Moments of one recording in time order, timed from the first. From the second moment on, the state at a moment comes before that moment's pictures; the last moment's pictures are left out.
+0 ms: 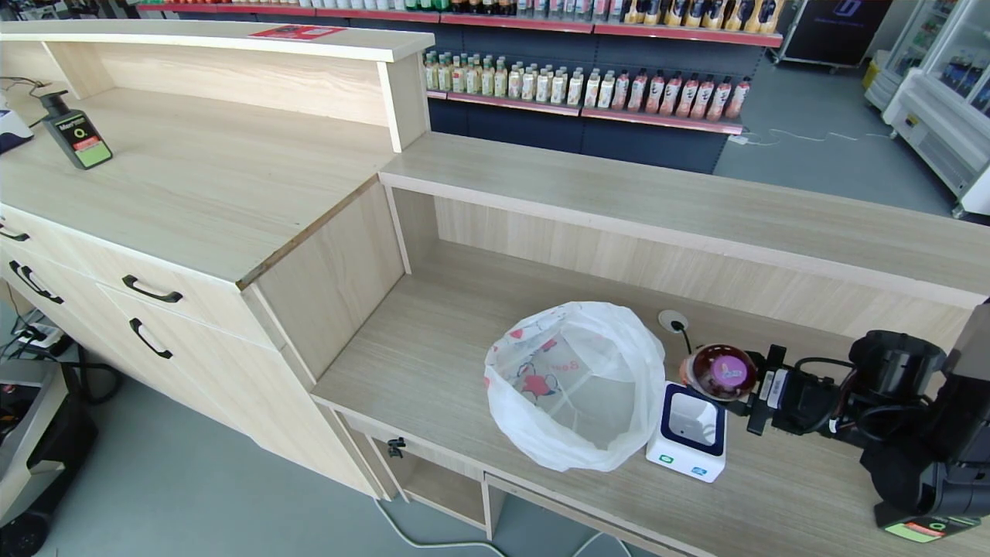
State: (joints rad) left arm 0.00 0.00 0.00 0.00 -0.02 0.00; right arm -0.10 2.17 -0.50 -1.52 0.96 -1.07
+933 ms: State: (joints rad) left arm 0.00 0.00 0.00 0.00 -0.02 0.00; right arm -0.49 1.22 -0.20 -0.74 0.66 -0.49
